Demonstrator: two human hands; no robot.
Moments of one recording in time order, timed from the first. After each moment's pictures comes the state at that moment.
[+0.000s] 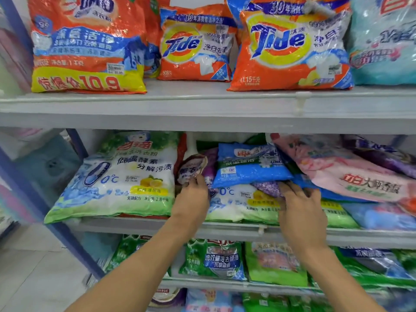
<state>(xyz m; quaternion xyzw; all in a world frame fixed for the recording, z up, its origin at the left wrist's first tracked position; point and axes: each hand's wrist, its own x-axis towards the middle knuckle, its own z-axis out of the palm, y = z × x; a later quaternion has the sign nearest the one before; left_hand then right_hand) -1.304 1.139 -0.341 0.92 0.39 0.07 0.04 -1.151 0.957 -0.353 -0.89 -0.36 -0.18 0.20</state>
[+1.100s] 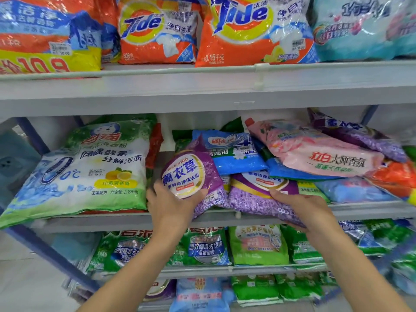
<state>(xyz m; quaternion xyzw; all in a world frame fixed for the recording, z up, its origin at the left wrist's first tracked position) -1.313 1.076 -0.336 0.69 0.54 0.27 0.40 -1.130 0.904 -0.335 -0.74 0.00 0.30 0.60</state>
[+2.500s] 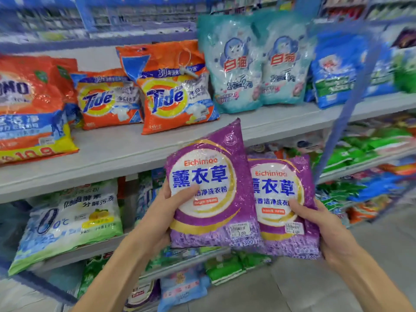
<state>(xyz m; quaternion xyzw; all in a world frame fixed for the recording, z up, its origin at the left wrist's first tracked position) -1.347 0.945 -0.128 0.53 0.19 0.14 0.81 -1.205 0.693 -0.163 -0.55 -0.05 0.30 0.78</state>
